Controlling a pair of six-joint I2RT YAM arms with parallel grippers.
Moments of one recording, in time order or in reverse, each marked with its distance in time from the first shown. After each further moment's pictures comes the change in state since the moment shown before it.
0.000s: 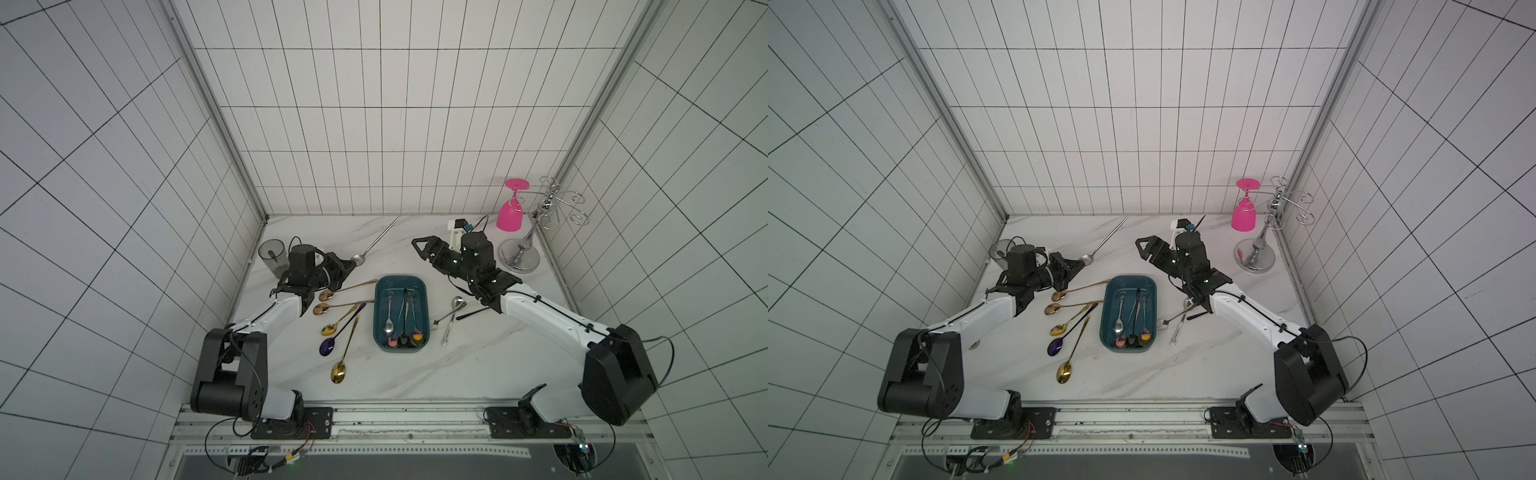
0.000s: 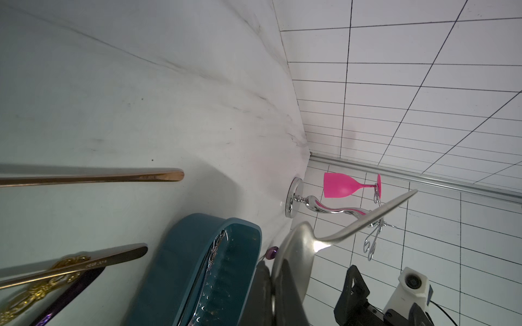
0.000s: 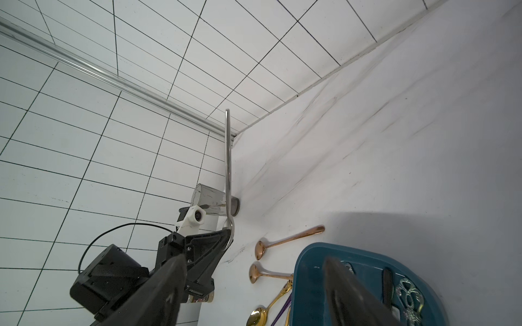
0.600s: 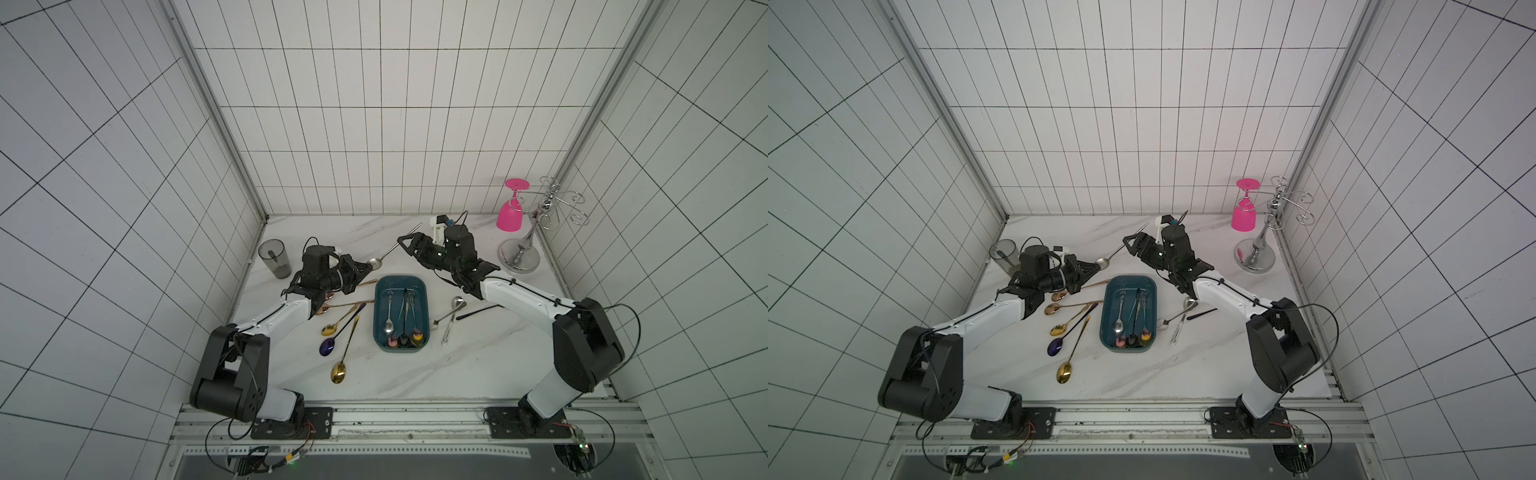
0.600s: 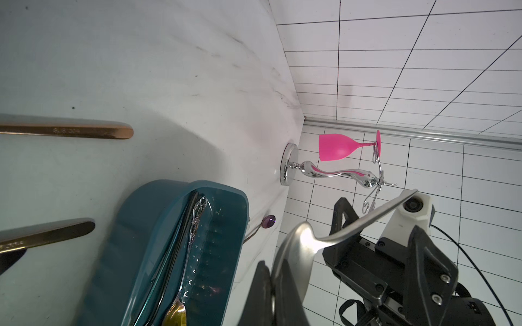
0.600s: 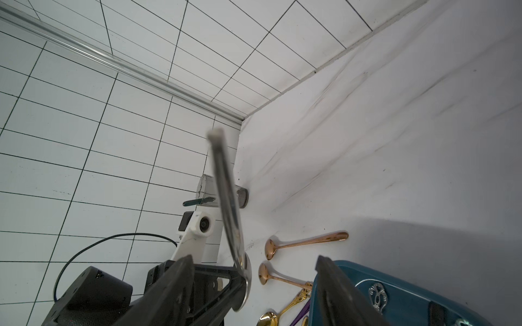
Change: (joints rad) left arm -0.121 0.000 0.000 0.027 0.026 0.011; right arm -0.018 0.174 0.142 0.031 -0.102 0.010
